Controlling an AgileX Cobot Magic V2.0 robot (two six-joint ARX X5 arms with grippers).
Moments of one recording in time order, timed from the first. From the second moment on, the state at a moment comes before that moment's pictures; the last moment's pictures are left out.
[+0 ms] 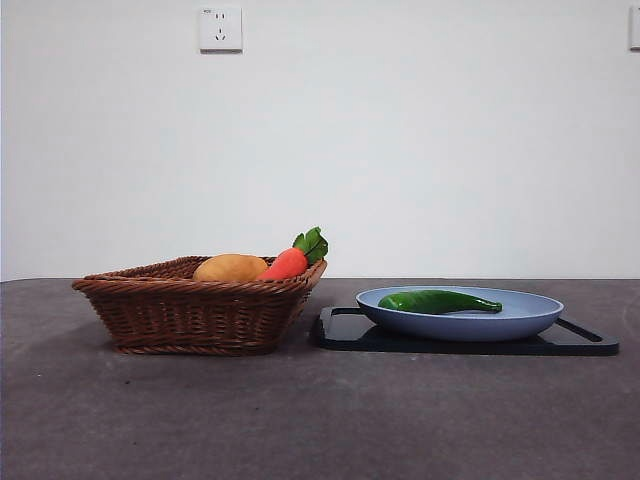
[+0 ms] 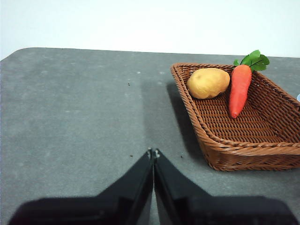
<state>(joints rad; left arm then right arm) -0.05 0.01 0.02 -0.16 0.05 -0.08 0.06 0.47 0.90 -0.54 -0.39 -0.03</state>
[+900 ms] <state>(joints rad) -0.05 0.01 0.02 -0.16 0.05 -0.08 0.04 0.00 0.01 -0.07 -0.10 0.10</state>
